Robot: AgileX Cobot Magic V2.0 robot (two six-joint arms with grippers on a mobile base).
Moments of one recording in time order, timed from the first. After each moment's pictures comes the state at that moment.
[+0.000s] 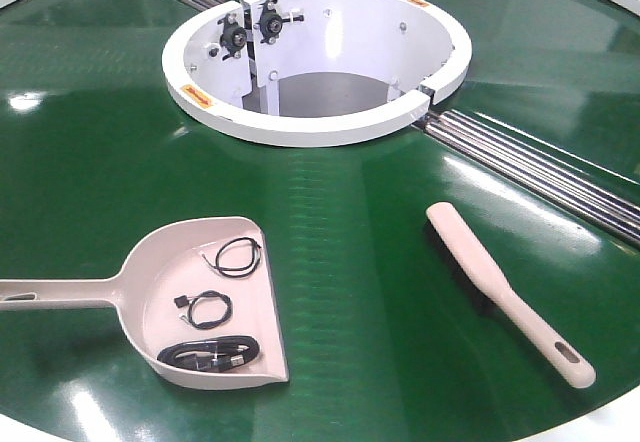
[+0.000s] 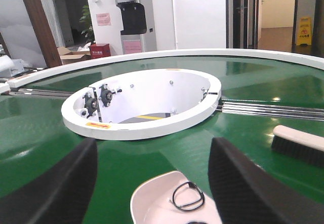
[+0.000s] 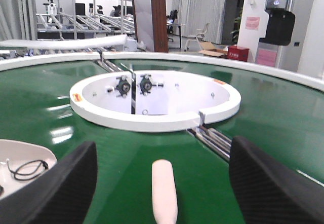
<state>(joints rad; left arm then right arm) -0.34 0.18 -0.35 -0.10 0.26 0.25 0.15 0.03 -0.30 0.24 0.36 -0.29</state>
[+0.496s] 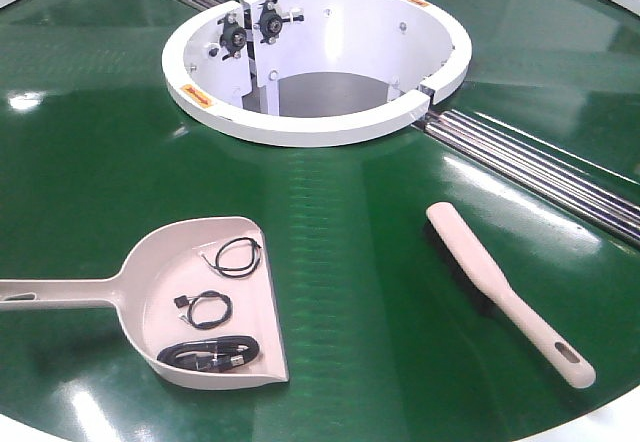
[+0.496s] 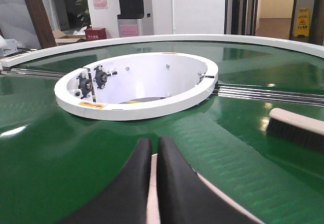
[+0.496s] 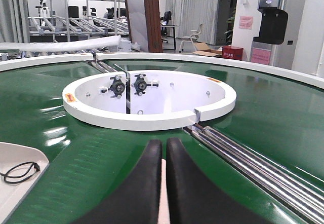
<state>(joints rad) -0.34 0.17 -0.28 -0.11 0.25 0.24 0.15 0.03 -0.23 0.24 0.28 -0.29</state>
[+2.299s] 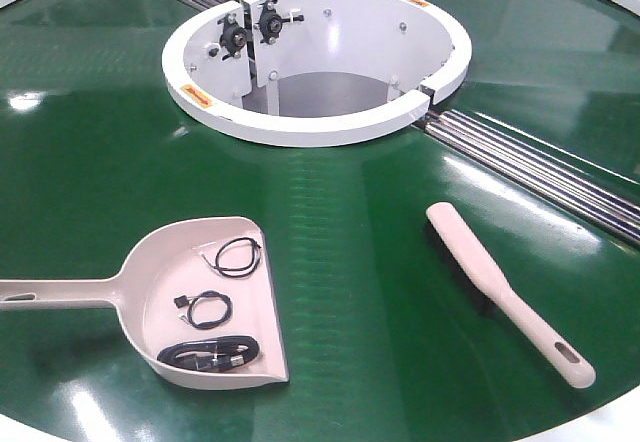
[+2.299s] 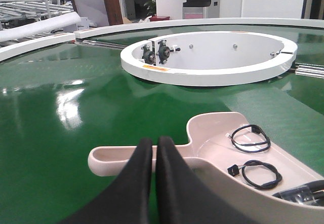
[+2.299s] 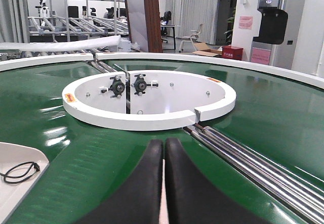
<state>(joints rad) -0.12 -0.01 0.03 -0.02 0.13 0.13 0.15 0.03 -0.23 0.24 0.28 -0.29</state>
